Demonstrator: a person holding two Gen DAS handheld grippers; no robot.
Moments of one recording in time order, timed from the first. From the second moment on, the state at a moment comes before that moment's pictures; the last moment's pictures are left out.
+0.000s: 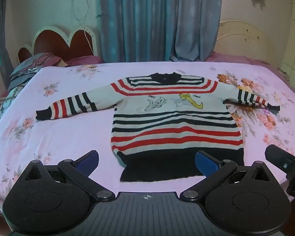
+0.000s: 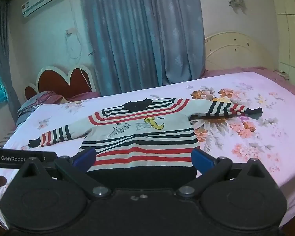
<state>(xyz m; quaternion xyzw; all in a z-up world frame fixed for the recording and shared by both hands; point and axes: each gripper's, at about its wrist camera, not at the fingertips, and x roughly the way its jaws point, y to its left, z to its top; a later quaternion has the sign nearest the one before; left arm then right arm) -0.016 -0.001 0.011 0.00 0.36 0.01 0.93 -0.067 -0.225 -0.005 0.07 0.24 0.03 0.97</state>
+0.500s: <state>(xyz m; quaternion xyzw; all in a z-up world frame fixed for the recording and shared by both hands) -0.017 -0.006 0.004 0.01 0.36 0.02 0.93 -0.063 -0.224 -0.006 0.08 0.25 0.03 0.96</state>
